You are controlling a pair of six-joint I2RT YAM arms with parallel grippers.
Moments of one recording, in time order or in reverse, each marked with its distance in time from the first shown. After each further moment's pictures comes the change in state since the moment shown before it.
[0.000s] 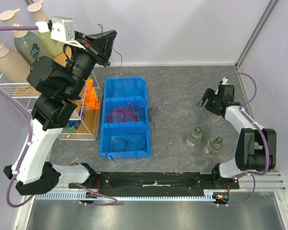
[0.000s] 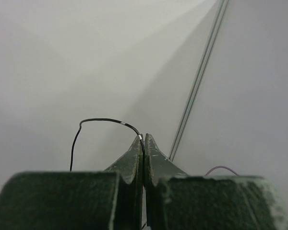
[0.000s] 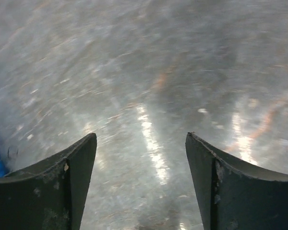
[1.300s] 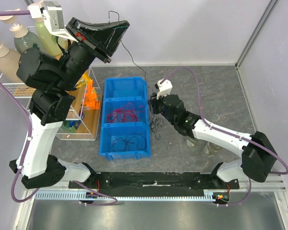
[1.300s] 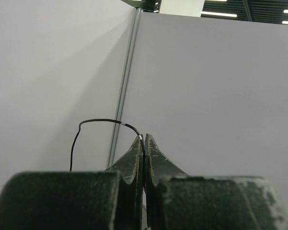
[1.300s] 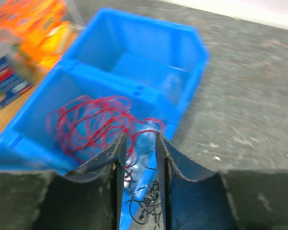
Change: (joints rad) left arm 0.000 0.108 0.211 0.024 0.315 -0.175; right arm 0.900 -0.105 0.026 0.504 0.252 -0.238
